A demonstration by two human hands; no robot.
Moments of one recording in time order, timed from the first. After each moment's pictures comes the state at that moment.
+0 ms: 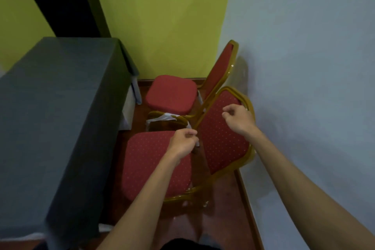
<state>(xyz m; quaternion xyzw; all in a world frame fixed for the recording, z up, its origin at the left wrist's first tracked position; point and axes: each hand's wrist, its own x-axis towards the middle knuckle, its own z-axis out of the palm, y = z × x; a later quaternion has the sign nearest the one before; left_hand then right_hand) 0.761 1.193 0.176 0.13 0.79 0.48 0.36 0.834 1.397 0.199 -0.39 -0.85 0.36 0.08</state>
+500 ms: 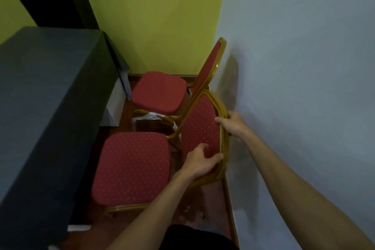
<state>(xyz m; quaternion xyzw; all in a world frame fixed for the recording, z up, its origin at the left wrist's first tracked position) 0.838 1.346 0.136 0.21 0.82 0.37 0.38 0.840 1.536 0.155 -0.43 -0.75 0.50 0.00</state>
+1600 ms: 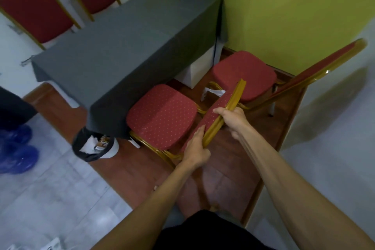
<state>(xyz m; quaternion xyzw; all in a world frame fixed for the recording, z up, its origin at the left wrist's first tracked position) 0.859 1.285 0.125 -0.09 0.88 0.41 0.24 0.766 1.413 0.124 -0.25 -0.69 0.66 -0.14</state>
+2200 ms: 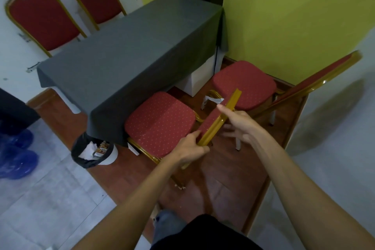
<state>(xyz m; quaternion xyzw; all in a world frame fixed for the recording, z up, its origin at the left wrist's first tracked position) 0.834 1.265 0.149 -0.06 0.87 0.40 0.28 0.756 1.444 0.151 -0.22 -0.66 0.67 -0.26</state>
